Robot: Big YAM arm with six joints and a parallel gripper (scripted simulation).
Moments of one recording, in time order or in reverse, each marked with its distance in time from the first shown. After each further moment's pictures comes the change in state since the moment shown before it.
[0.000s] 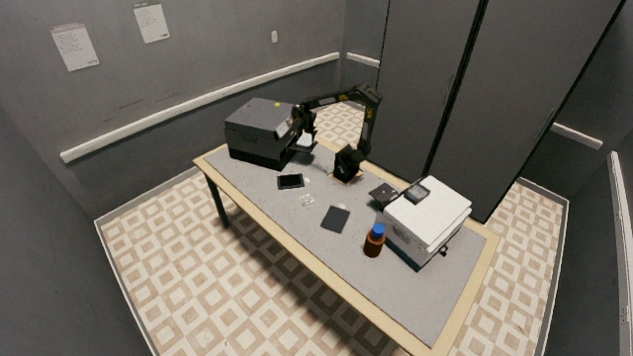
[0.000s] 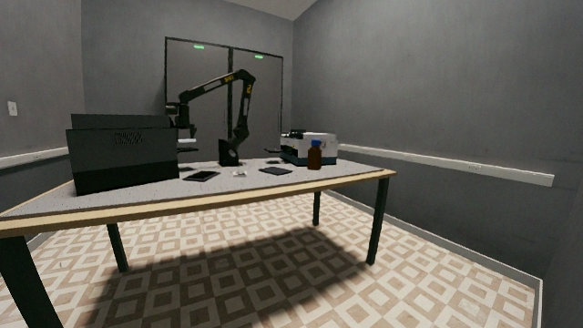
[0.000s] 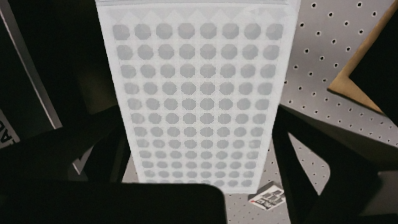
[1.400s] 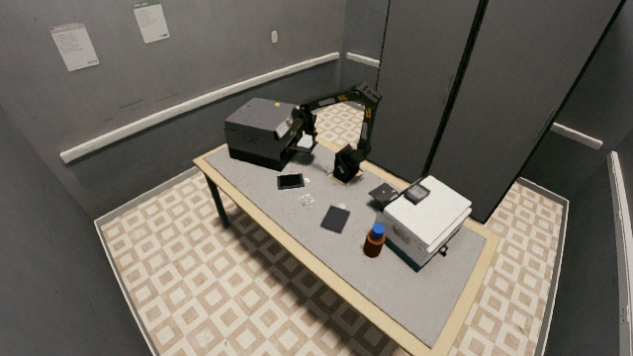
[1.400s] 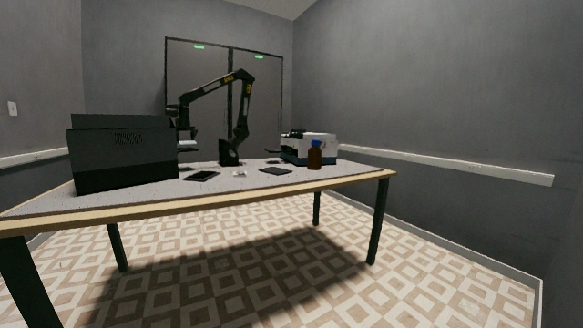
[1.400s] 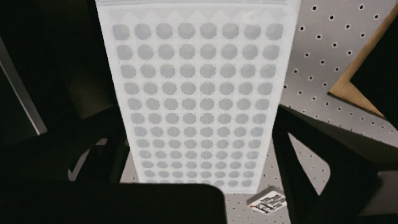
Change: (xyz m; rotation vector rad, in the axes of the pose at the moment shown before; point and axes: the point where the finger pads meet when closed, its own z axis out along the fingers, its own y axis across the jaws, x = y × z) arm -0.001 -0.003 0.012 0.007 0.001 0.001
